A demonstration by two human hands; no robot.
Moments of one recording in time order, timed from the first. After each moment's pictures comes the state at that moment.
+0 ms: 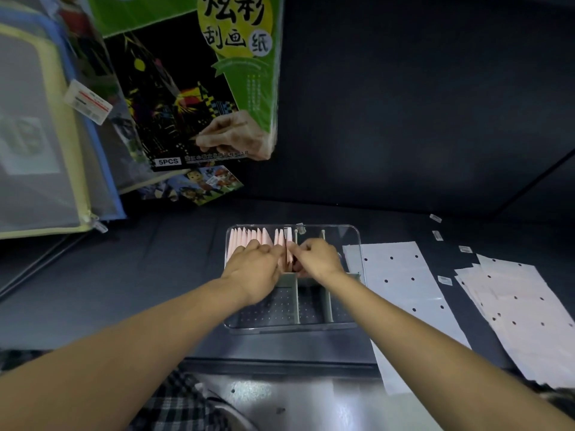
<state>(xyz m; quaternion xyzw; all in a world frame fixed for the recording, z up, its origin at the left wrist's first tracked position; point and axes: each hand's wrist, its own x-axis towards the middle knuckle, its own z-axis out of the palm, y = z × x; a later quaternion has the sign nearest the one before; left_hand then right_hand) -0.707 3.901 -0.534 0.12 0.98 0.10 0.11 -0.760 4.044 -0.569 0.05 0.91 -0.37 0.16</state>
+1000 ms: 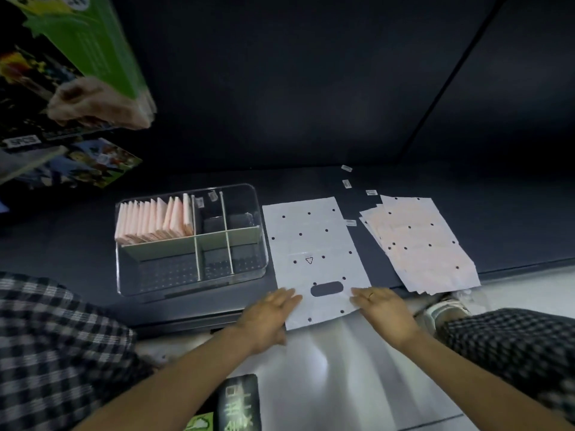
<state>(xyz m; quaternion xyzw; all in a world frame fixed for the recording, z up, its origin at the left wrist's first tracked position) -0.606 4.094 -0.624 0.29 0.91 0.11 0.28 -0.590 4.368 -0.617 -0.21 0.98 0.03 0.04</state>
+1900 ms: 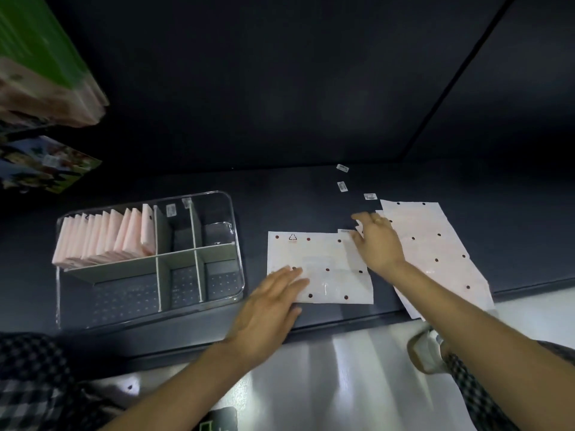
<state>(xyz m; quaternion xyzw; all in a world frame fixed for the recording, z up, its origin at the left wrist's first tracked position) -0.646 4.139 -0.607 0.27 0.93 0.26 0.02 -0.746 4.377 -0.593 0.05 0.99 -0.13 0.03</state>
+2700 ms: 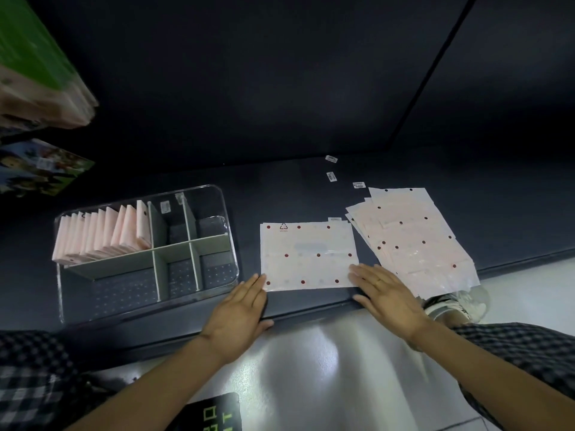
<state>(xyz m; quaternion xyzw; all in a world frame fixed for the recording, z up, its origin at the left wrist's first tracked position) -0.632 4.105 -0.640 0.29 0.95 0.04 0.12 -0.624 4.420 -0.636 -0.20 0.98 0.00 -0.03</state>
